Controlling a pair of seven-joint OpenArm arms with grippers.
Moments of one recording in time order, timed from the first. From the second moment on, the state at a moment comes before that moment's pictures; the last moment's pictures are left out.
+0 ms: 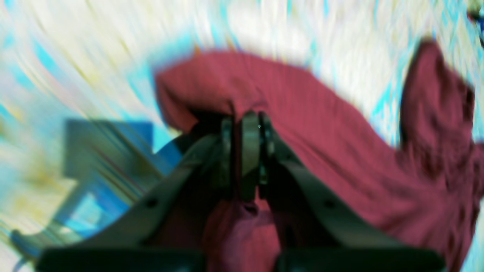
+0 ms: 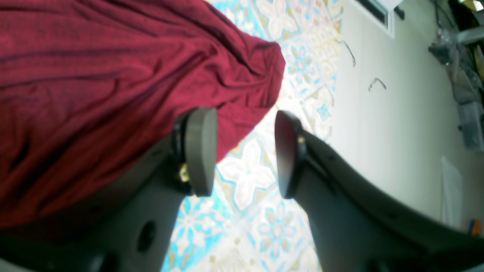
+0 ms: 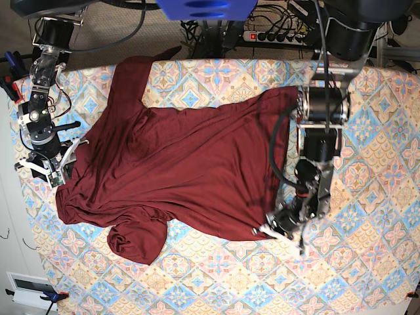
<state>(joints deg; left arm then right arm) -42.8 -7.1 0.3 30.2 -28.9 -7.8 27.6 -4.6 22.8 19.9 100.7 -2.7 28.5 -36.8</state>
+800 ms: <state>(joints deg) -43.3 -13.3 0.2 37.3 -21.4 -4.5 37.6 -8.5 23.0 11.9 102.6 -3.1 28.2 -36.6</state>
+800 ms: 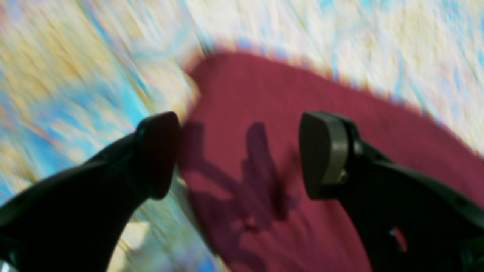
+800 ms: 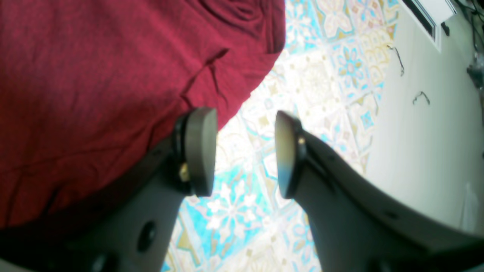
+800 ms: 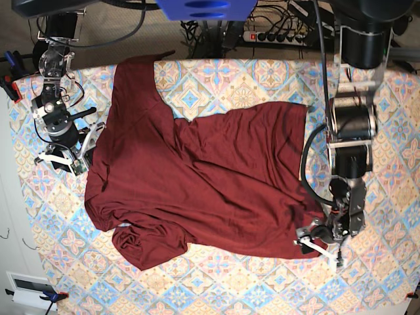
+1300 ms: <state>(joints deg) -9.6 -10.7 -4.4 82.8 -38.6 -4.2 58.6 -8.2 23.1 9.3 101.0 -2.3 34.9 -45.0</state>
